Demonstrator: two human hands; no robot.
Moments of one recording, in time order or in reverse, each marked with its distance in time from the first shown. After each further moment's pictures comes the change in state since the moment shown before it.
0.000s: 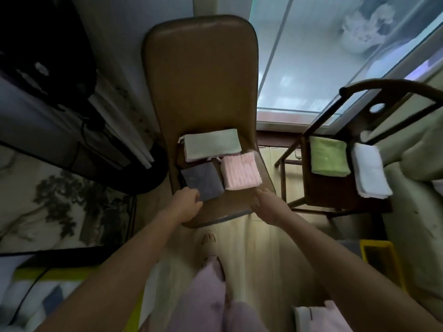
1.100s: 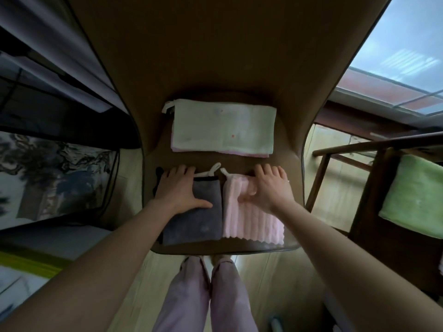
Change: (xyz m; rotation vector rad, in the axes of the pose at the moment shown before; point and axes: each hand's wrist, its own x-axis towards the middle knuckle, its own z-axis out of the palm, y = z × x) left_hand 0.272 -0.046 0.072 0.014 -0.091 -0.203; right_hand 0.316 0.069 0.057 -0.326 -0.179 -0.172
